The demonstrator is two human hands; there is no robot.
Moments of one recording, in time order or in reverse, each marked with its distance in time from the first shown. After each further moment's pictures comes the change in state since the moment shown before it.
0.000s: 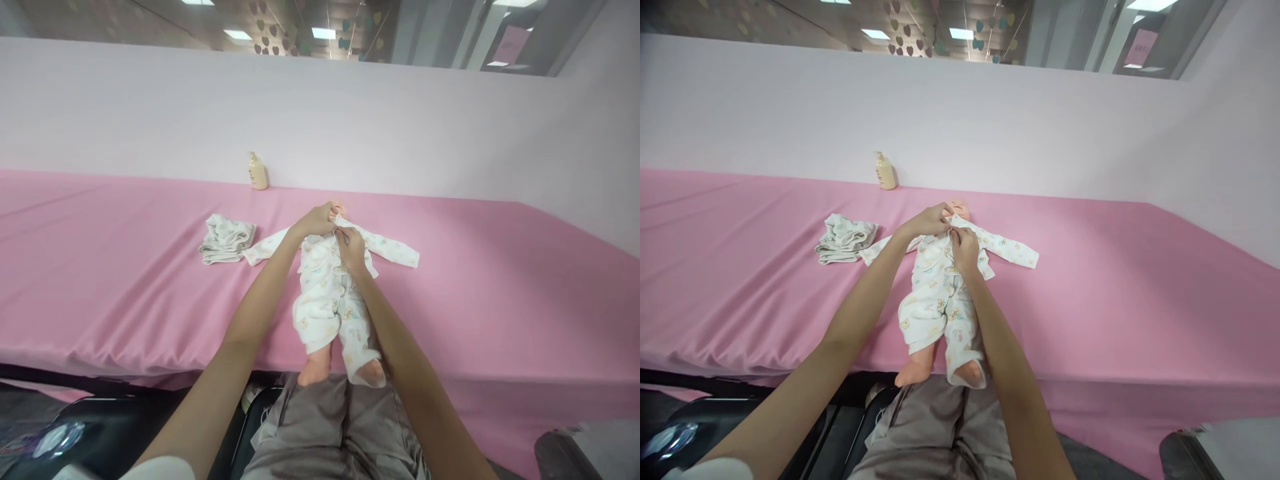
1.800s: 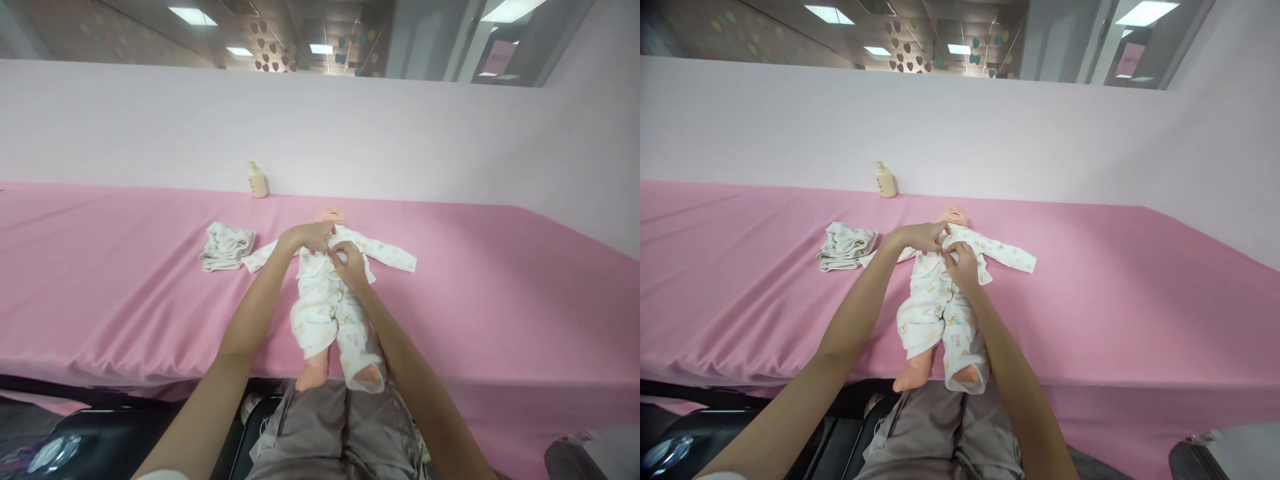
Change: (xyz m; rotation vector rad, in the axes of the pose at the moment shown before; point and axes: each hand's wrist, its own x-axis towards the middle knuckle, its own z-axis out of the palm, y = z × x) left_hand -0.028 0.030 -0.018 0.310 -0.413 -0.048; right_hand -0.028 -0.016 -0.022 0.071 -0.064 -0.095
